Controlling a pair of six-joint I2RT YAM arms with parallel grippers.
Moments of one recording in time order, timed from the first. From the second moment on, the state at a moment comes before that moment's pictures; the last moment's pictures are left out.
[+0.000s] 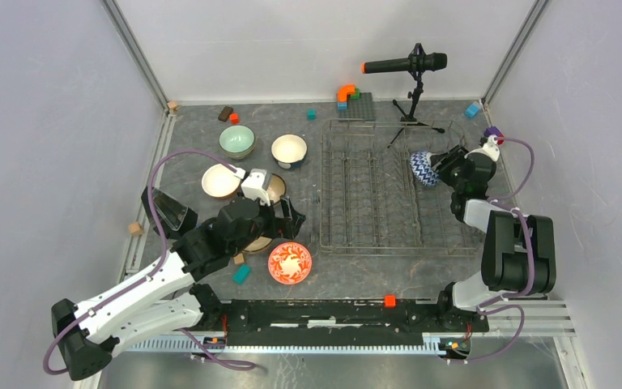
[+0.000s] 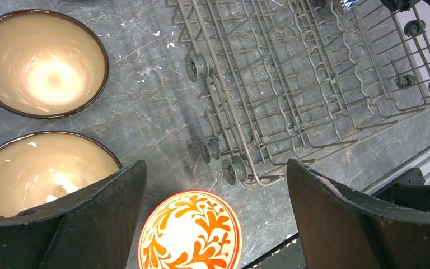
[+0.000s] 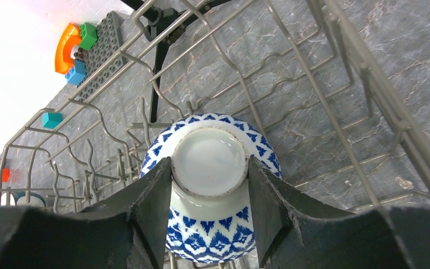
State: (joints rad) left arm -0.88 0.81 0.70 -0.35 -0.28 -0.56; right arm -0.16 1.52 0.62 0.55 -0.08 0.61
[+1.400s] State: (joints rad) left arm -0.88 0.80 0.70 -0.35 -0.28 -0.56; right arm -0.18 1.27 0.36 0.77 -0.19 1.00
